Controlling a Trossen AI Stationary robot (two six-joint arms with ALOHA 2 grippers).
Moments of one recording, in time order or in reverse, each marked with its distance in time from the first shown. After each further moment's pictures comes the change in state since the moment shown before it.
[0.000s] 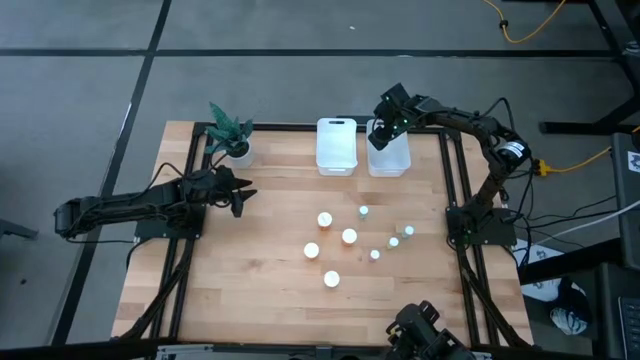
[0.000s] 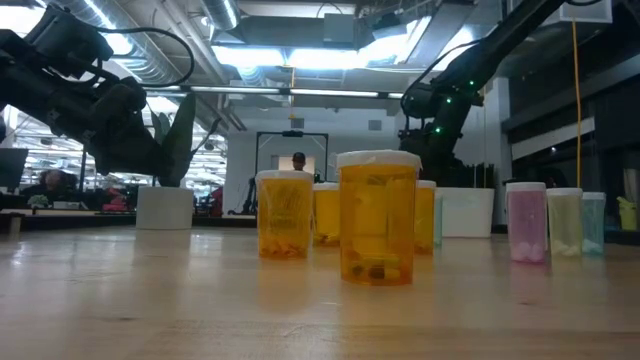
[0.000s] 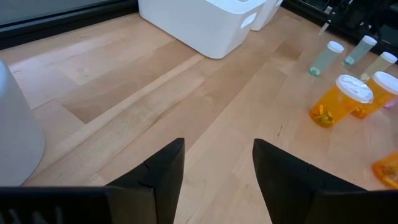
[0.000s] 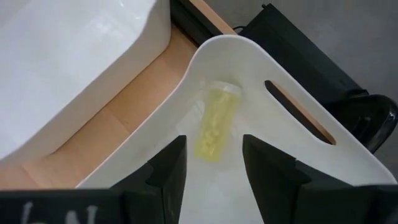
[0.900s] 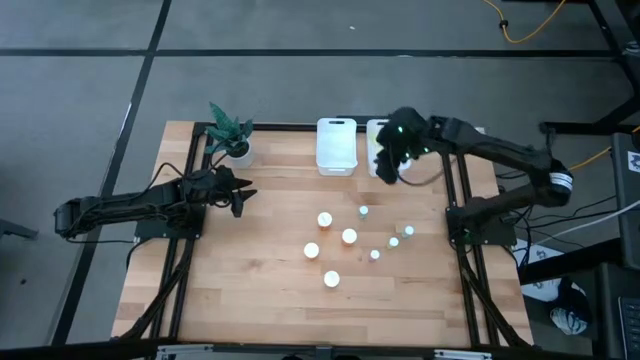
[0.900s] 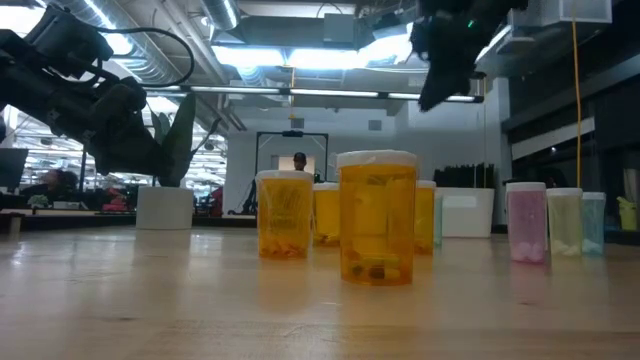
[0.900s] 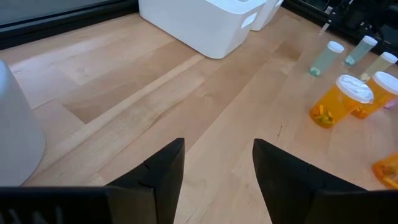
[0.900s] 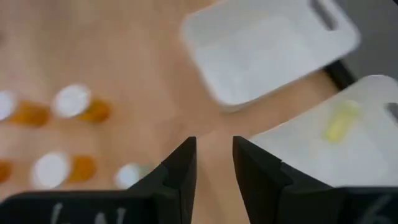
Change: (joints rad) left arm 0.000 0.000 0.000 0.000 -0.001 0.000; right arm 0.459 -0.447 0.000 -0.290 -0.004 0.143
